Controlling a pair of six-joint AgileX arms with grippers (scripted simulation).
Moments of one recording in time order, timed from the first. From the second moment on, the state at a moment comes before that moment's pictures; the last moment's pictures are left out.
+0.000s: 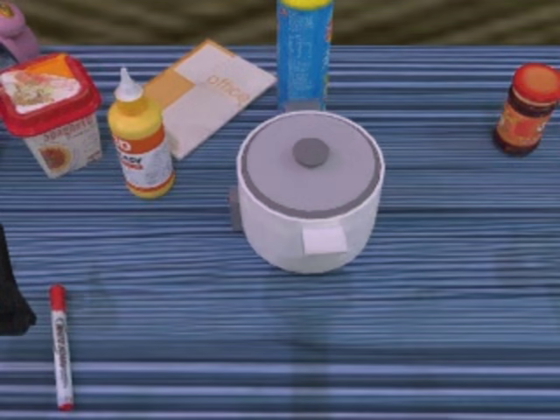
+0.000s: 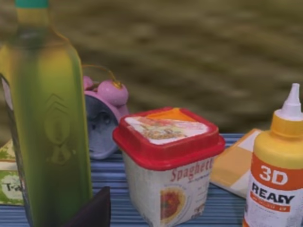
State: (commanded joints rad) left arm 0.00 0.00 0.00 0.00 0.00 0.00; right arm -0.01 0.49 0.49 -0.28 0.00 -0.08
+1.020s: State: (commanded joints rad) left arm 0.00 0.00 0.00 0.00 0.00 0.00; right arm -0.02 2.23 2.25 -1.27 -0.06 -0.41
